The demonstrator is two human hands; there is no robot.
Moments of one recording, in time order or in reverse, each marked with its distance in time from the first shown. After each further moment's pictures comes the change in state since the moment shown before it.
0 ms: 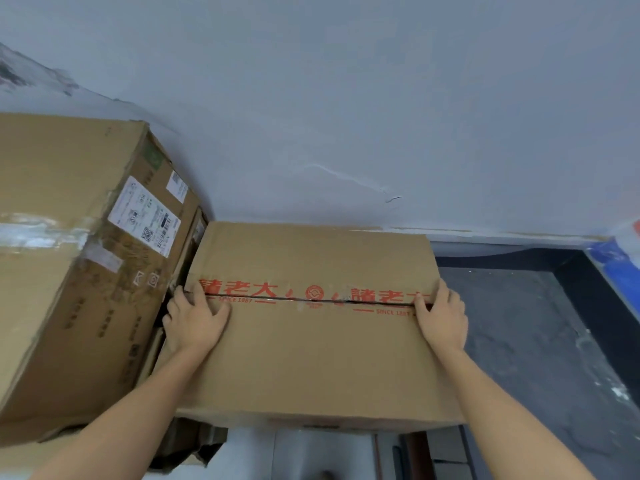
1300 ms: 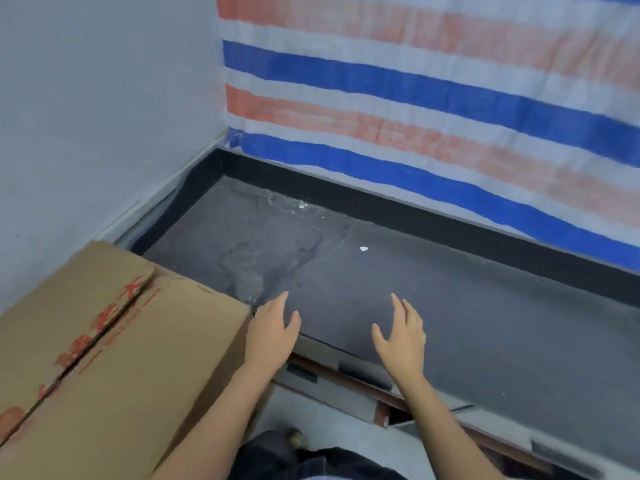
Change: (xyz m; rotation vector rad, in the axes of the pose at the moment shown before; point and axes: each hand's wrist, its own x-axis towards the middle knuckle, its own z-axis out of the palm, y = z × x) left_hand -0.278 0.201 0.077 -0.112 -0.822 1.359; right_hand -0.311 0.164 -0.023 0.268 0.401 0.914
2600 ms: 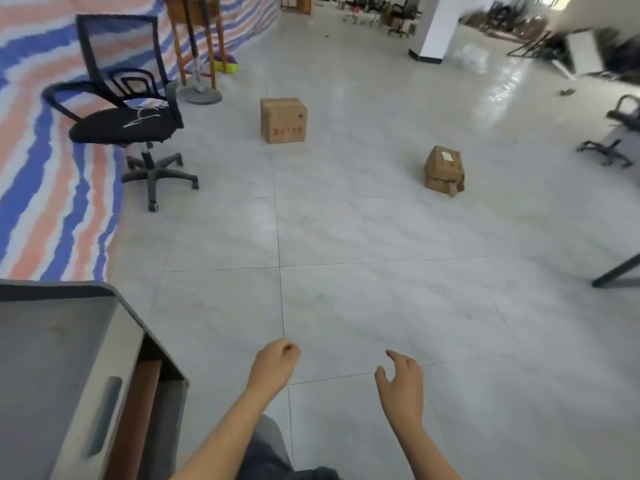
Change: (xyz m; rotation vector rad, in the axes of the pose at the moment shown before) left_hand -0.354 0.199 0.359 0.506 -1.649 1.134; right_hand -0.445 0.216 -0.021 0.405 1.243 1.885
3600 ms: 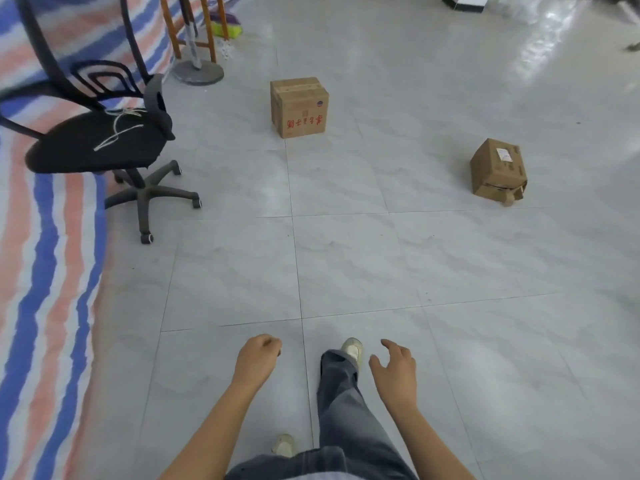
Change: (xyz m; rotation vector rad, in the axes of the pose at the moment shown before) left_hand 0.415 0.089 -0.182 -0.110 0.055 -0.231; right_hand 0.369 -0.259 0.141 -0.046 -0.201 0.105
